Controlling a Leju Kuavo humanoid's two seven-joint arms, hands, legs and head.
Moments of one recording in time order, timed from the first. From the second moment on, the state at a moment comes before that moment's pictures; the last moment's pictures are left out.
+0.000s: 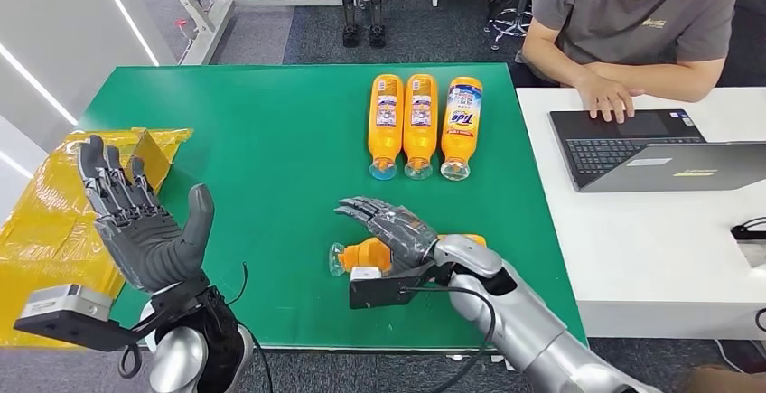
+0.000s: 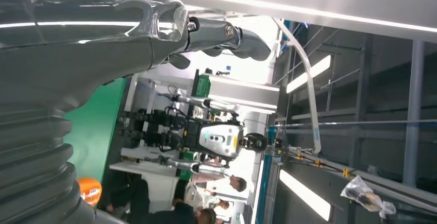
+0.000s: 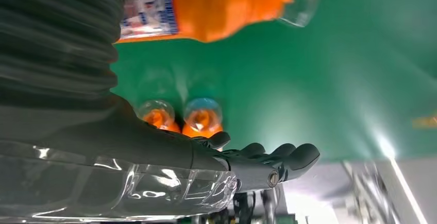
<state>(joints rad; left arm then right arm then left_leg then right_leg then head) -0.09 -0.20 -0.38 -1.78 -0.03 0.68 -0.70 -0.59 -0.03 0.80 -1.08 0.71 0.13 -0.32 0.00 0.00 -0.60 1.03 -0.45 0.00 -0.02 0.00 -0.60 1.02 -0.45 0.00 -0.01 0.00</state>
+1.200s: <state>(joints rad) -0.11 -0.19 -0.40 -1.71 -0.02 0.60 -0.70 -0.87 -0.28 1.13 -0.80 0.63 0.43 -0.24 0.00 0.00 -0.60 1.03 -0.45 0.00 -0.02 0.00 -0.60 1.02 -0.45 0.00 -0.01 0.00</state>
